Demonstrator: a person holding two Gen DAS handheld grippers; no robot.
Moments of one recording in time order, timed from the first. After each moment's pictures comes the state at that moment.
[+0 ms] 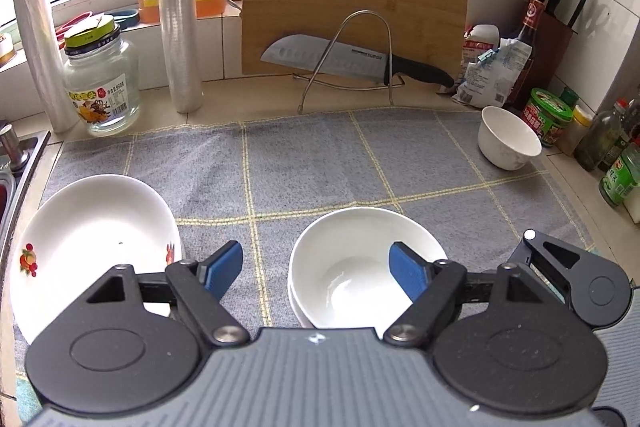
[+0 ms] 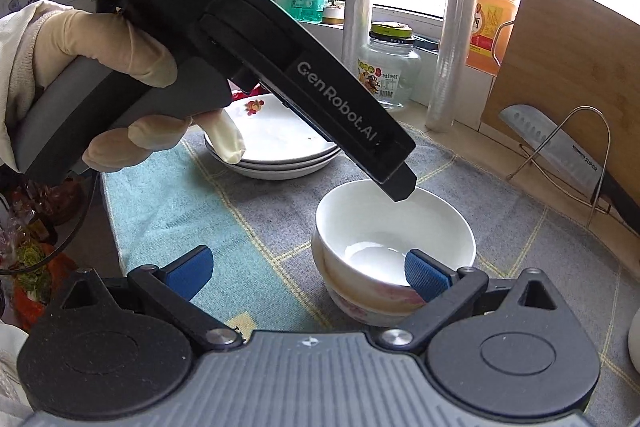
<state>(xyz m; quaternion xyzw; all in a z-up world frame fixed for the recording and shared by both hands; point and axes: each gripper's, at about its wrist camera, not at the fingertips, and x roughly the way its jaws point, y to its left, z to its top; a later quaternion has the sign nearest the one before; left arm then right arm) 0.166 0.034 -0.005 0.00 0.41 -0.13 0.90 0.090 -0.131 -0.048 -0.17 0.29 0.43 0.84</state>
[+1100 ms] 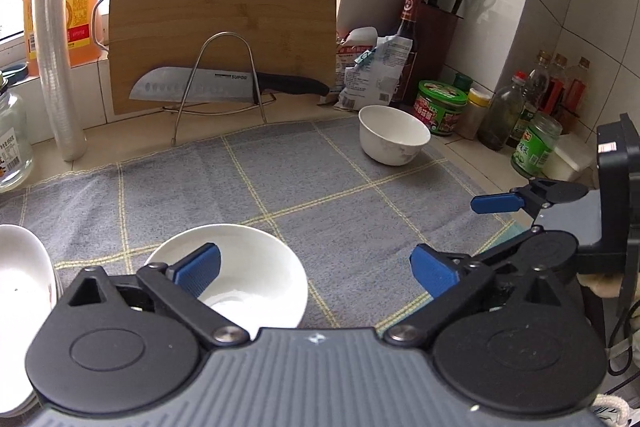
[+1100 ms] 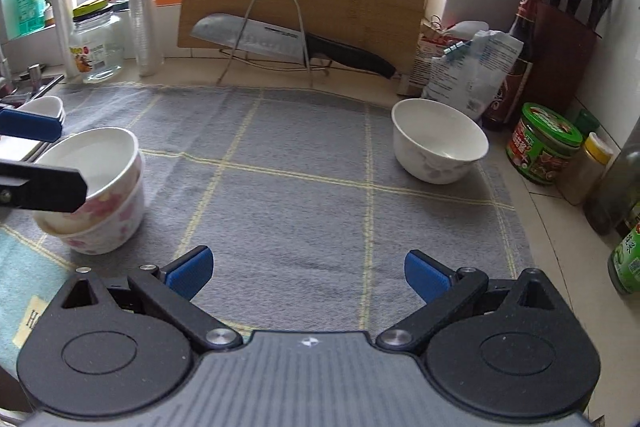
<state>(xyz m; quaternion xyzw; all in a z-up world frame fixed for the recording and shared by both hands) 0.141 -0.031 -0.011 0.02 0.35 -0.27 0.90 0.113 -0.254 -0.055 -0.07 0.38 0.05 0.92</state>
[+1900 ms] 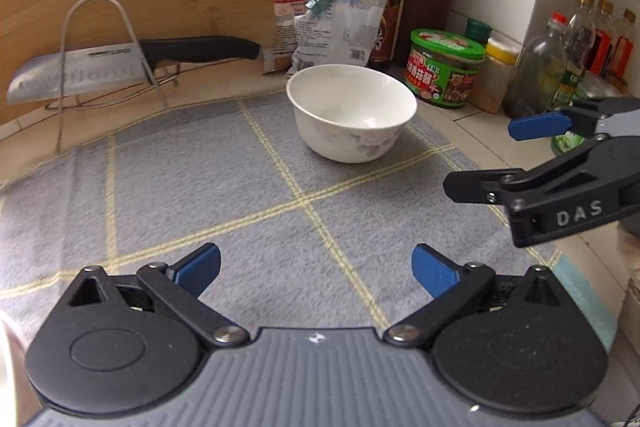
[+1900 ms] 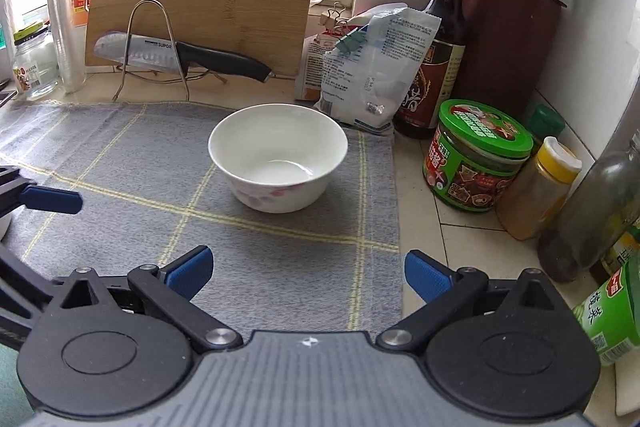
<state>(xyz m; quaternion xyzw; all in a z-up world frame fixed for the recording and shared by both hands) 0.205 -0.204 -0.088 0.07 0.38 -0.23 0.89 0.186 -0.405 -0.060 -0.08 0.36 0.07 0.93</state>
